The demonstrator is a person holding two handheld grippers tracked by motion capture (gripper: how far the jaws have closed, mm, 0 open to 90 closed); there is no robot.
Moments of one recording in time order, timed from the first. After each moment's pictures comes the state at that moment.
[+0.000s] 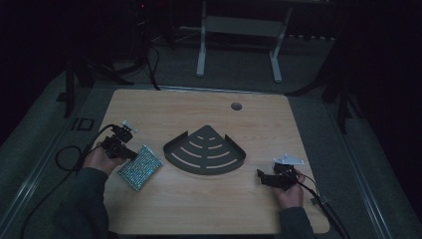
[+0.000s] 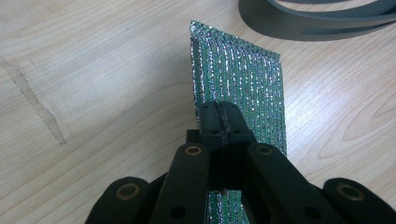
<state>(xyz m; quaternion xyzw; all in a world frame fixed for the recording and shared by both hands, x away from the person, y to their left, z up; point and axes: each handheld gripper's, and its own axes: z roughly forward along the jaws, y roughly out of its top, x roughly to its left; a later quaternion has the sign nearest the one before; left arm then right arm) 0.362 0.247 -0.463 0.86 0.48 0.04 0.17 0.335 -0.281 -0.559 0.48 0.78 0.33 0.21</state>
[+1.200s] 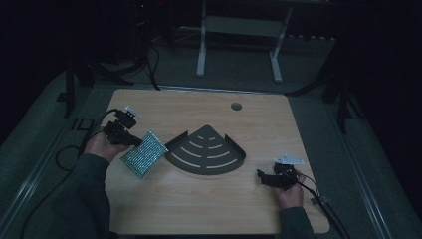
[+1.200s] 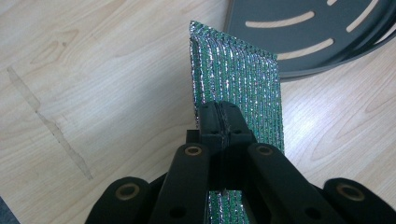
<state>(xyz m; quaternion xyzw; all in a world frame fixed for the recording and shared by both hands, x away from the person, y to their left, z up) 0.376 0.231 -0.413 0.87 0.45 0.07 0.20 0.335 -0.281 -0.559 0.48 0.78 0.33 0.21</state>
